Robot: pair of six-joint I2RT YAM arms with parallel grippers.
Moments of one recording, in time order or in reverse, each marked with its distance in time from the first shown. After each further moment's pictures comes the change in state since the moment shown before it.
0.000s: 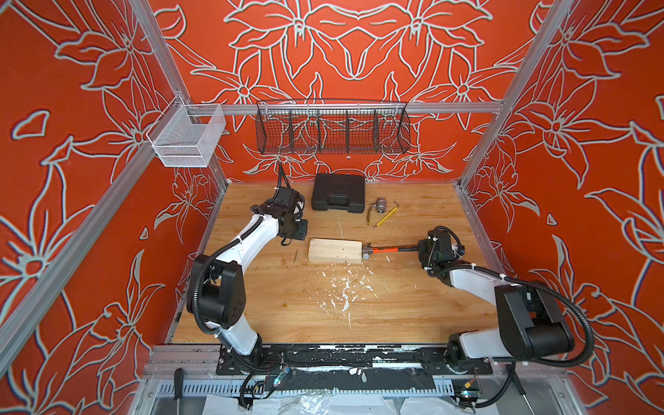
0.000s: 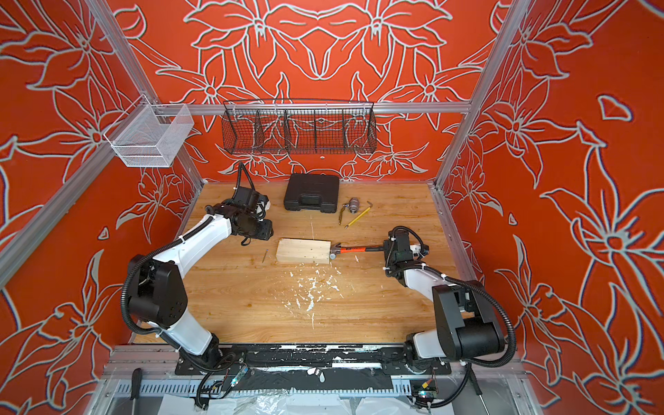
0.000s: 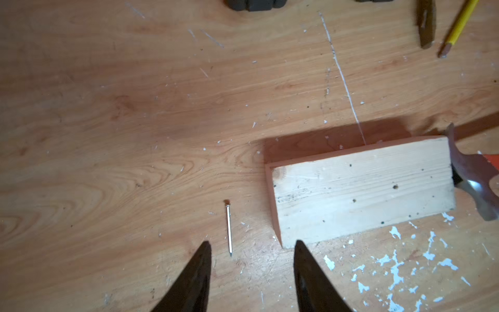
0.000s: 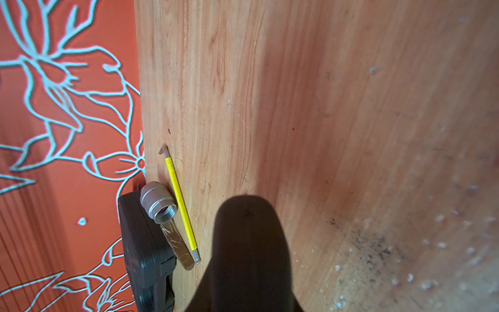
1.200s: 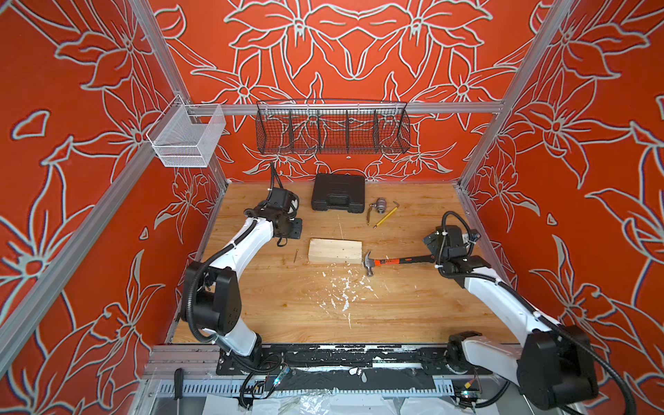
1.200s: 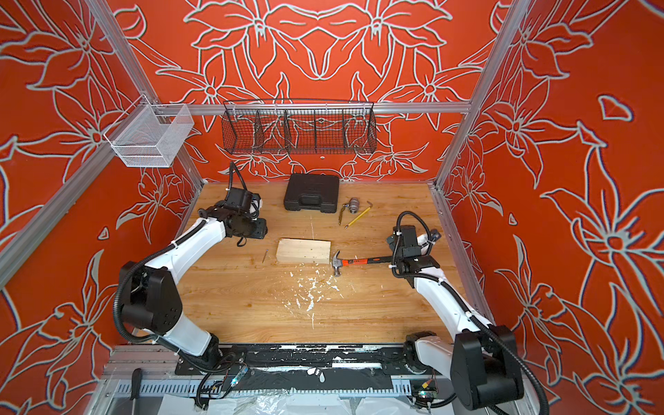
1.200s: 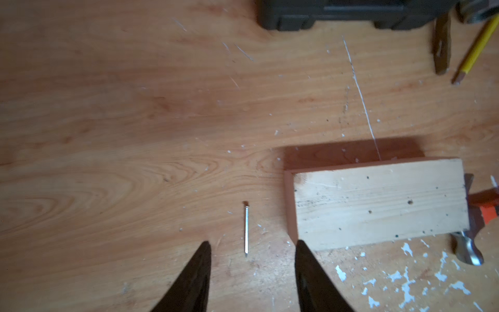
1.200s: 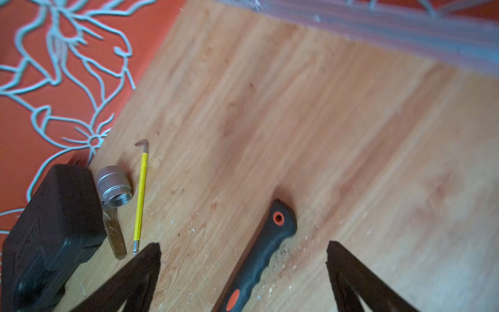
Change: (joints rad) left arm 0.073 -0.099 -0.076 0.060 -0.085 -0.055; right arm 0.011 -0.269 0.174 -0.432 0.241 -0.585
